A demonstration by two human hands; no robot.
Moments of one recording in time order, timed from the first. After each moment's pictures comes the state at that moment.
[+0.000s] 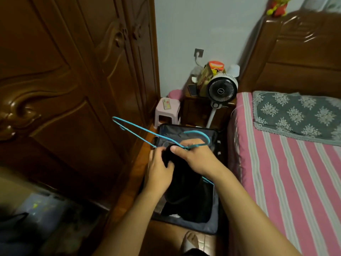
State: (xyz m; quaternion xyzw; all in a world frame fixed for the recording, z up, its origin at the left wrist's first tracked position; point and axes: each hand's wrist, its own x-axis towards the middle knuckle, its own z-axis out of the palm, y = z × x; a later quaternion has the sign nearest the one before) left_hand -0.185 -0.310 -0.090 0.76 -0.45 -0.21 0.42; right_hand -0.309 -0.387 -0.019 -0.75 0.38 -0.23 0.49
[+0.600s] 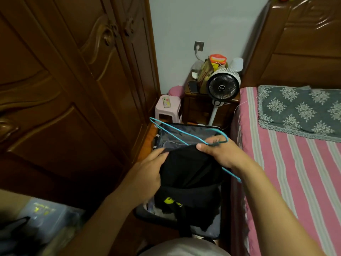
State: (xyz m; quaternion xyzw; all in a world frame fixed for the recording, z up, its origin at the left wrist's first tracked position) left_hand -0.166 -0.339 -0.036 0.69 -0.66 -0.21 0.18; right_hand -0.389 -0.499 -0.047 -0.74 0.46 -0.15 0.47
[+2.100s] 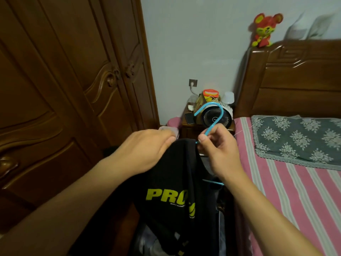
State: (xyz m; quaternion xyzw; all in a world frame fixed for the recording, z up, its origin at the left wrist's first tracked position) left_hand -0.176 -0.431 0.108 0.64 -0.77 0.01 0.09; right_hand -0.375 -0.503 0.039 -0.64 0.31 -0.53 0.47
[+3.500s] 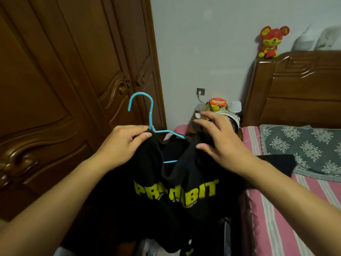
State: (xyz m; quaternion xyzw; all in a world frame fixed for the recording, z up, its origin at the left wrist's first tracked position) left_hand -0.117 -0.413 0.104 0.63 -0.71 0.03 0.32; right_hand -0.407 -0.545 0.069 -0.93 0.24 -0.28 0.03
